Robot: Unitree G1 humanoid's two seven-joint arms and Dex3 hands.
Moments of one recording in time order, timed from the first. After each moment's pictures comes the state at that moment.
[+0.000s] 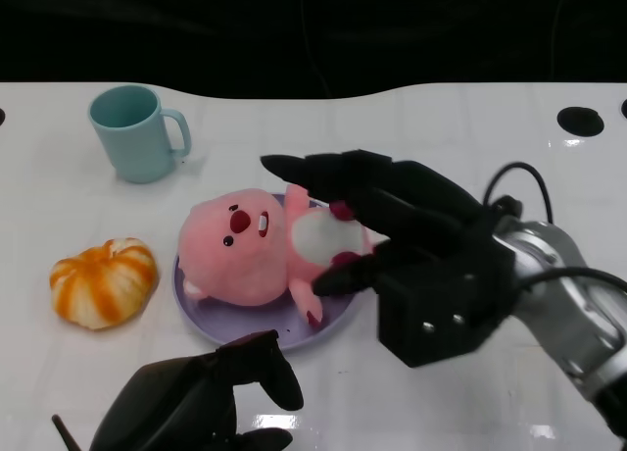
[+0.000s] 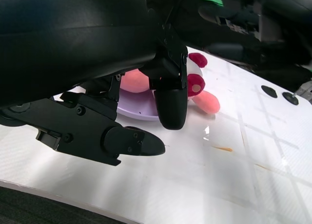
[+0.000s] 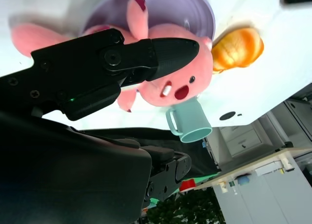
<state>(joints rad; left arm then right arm) 0.35 0.25 -0.24 -0.51 0.59 0.01 -0.20 -0.56 -0.21 0.44 0.25 -0.49 -0.27 0.28</state>
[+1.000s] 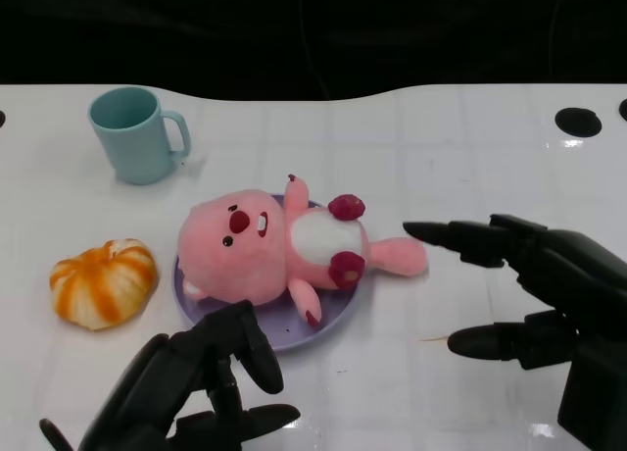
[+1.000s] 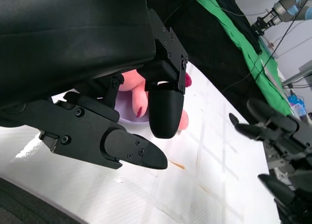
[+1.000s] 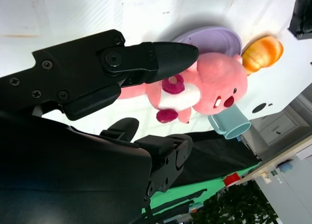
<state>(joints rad) 0.33 0.18 -0.15 -0.47 0.23 0.01 -0.20 -0.09 -0.43 0.16 -0.24 -0.31 -0.16 0.40</state>
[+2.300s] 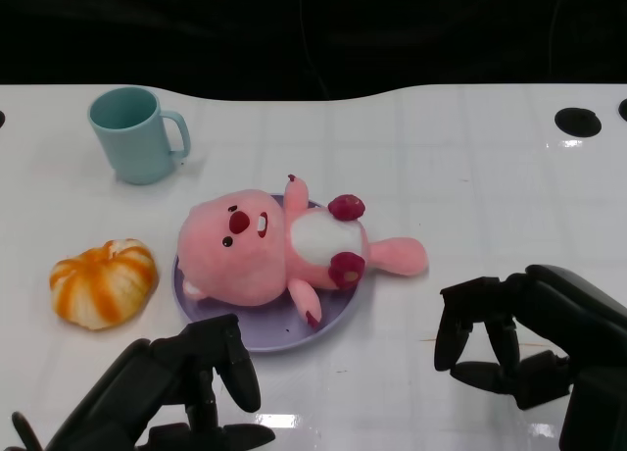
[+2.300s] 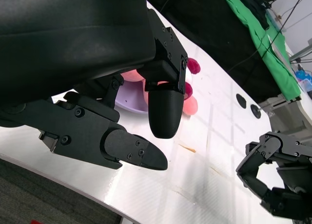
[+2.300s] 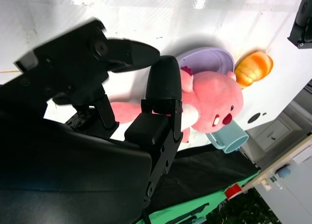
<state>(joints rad) 0.34 0.31 -0.11 -0.48 0.13 0.02 -0.29 -0.05 -0.40 0.18 -0.15 -0.29 -0.25 0.40</state>
